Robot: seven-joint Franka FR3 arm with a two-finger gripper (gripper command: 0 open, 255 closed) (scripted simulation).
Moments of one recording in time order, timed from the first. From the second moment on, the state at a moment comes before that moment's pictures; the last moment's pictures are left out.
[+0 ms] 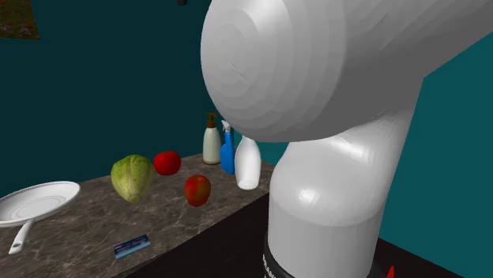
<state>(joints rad) 0.02 -0.76 -0.01 -2.33 -0.03 1.63 -0.13</state>
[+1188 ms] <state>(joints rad) -0.06 -0.41 -0.27 -2.38 -0.13 2.00 -0.39</state>
